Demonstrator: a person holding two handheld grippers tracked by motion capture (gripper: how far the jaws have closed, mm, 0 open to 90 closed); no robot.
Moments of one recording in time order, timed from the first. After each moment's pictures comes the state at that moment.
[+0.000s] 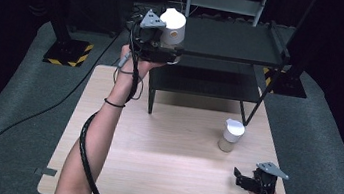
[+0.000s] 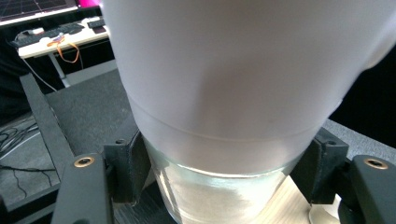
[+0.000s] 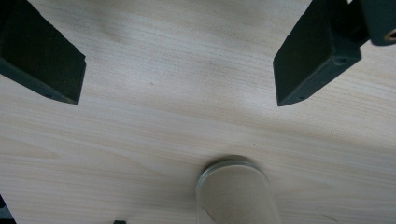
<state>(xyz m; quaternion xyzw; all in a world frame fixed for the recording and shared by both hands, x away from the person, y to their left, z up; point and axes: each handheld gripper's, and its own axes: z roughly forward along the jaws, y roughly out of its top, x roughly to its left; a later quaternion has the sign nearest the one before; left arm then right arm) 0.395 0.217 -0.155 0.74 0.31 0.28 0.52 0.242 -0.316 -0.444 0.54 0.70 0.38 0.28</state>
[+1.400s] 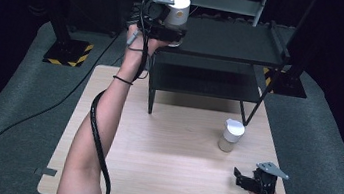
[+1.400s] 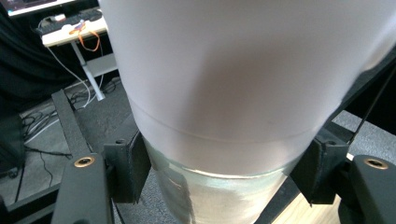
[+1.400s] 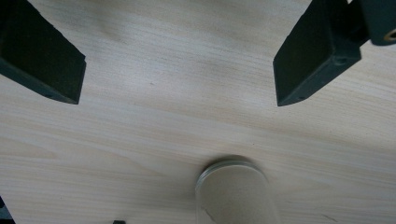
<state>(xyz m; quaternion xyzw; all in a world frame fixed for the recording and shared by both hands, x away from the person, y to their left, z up) 0.445 0.197 -0.126 0.75 0.35 0.29 0.48 0.242 -0.317 -0.444 0.54 0.70 0.38 0.28</state>
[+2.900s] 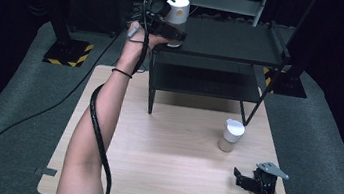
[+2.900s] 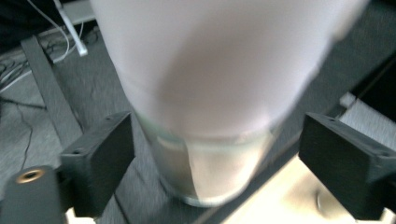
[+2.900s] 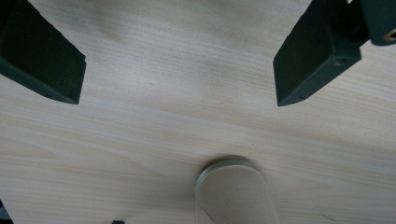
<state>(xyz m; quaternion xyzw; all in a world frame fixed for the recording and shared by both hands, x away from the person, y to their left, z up) 0.476 0.196 -0.099 0.79 0.39 0.21 0.43 0.242 -0.318 -0.444 0.54 0.70 0.38 0.27</state>
